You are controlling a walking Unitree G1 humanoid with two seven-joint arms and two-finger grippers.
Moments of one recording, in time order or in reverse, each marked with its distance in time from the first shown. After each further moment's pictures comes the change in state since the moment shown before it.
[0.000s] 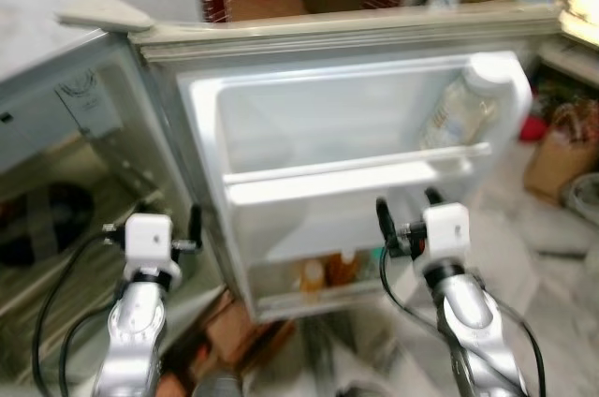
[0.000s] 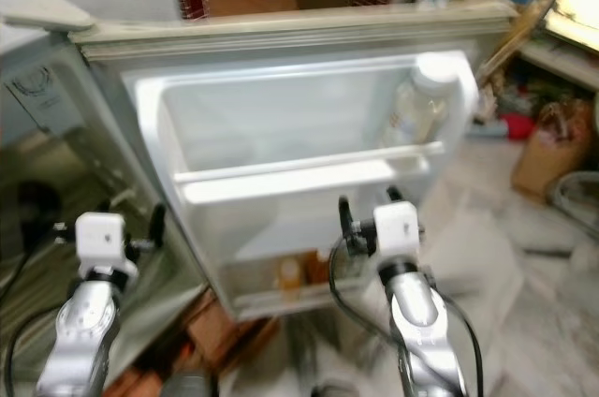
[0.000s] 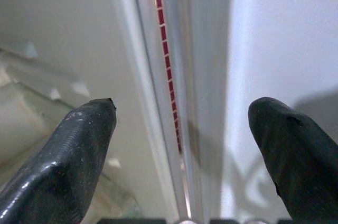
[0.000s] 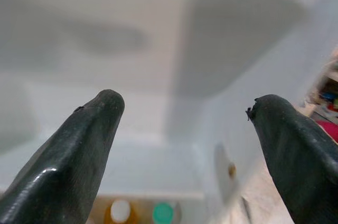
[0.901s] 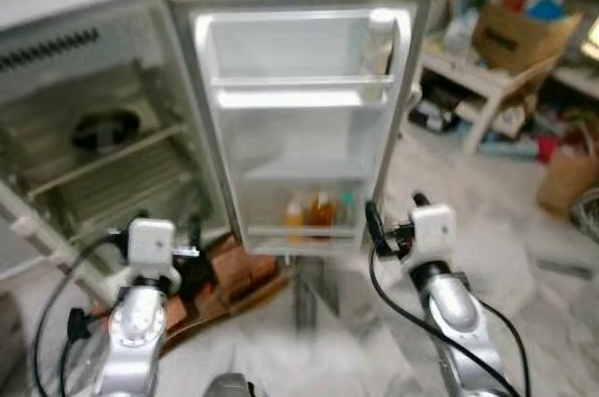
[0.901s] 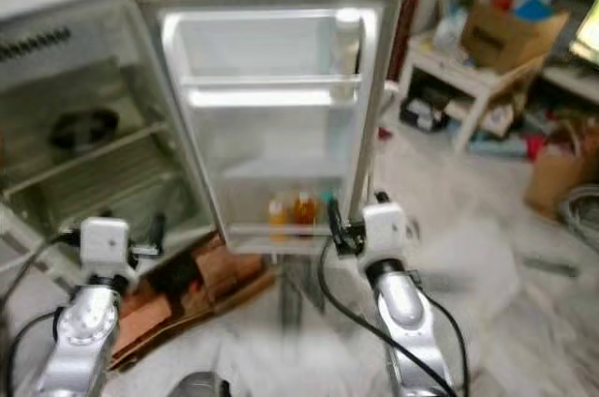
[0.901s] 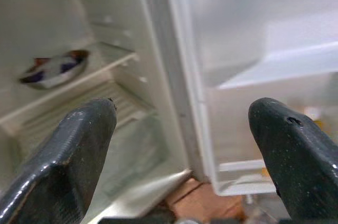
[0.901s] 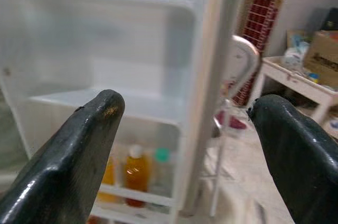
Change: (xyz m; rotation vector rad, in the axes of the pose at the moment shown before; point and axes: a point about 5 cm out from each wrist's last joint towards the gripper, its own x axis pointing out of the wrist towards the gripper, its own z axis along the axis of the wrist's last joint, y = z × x) left arm 0.003 0.004 -0.006 0.053 0.036 0.001; right arm 0.011 0.004 0.007 0.035 -0.035 0.002
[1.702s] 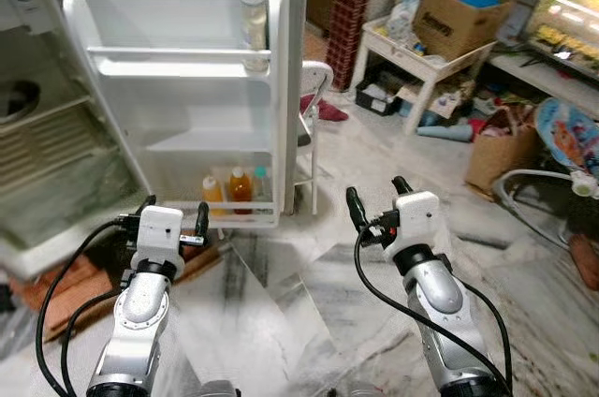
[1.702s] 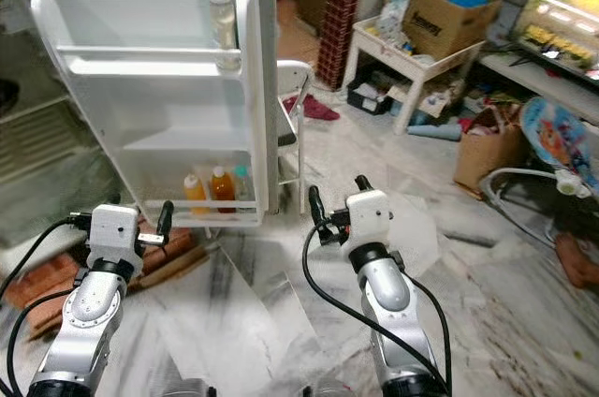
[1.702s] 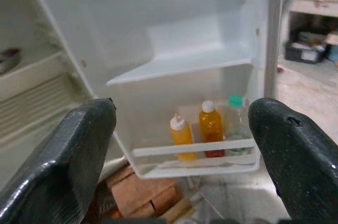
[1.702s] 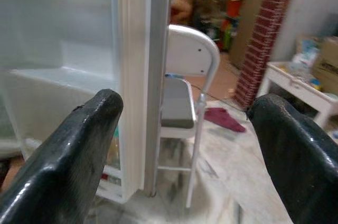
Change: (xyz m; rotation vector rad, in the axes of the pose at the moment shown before) left arm 0.005 -0.010 0.002 0.010 -0.004 -0.026; right arm 0.012 0.014 0.007 -0.010 -0.043 0.118
